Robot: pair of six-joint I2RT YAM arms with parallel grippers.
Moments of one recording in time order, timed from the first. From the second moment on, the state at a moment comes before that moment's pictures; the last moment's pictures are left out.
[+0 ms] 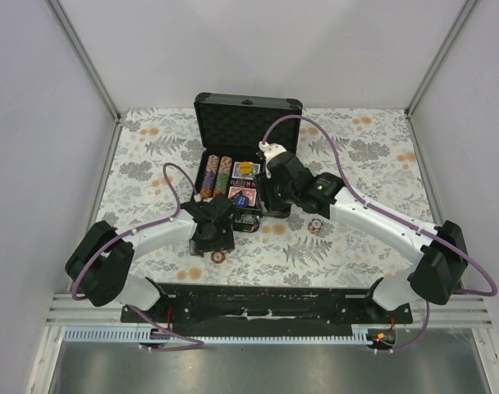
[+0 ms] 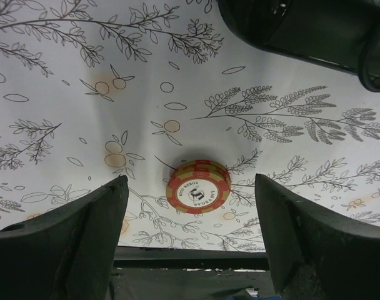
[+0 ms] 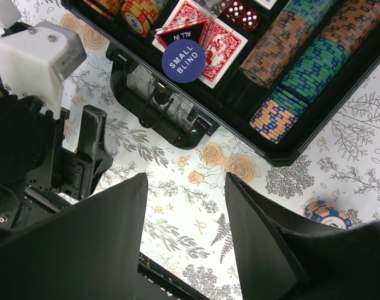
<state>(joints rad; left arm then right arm) -0.72 1.43 0.79 -0.72 -0.15 -0.85 0.85 1.47 1.28 -0.57 0.11 0.36</state>
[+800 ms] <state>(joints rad) -0.76 1.47 0.76 -0.70 -0.15 -0.84 0.85 1.49 1.28 -0.58 0.11 0.38</state>
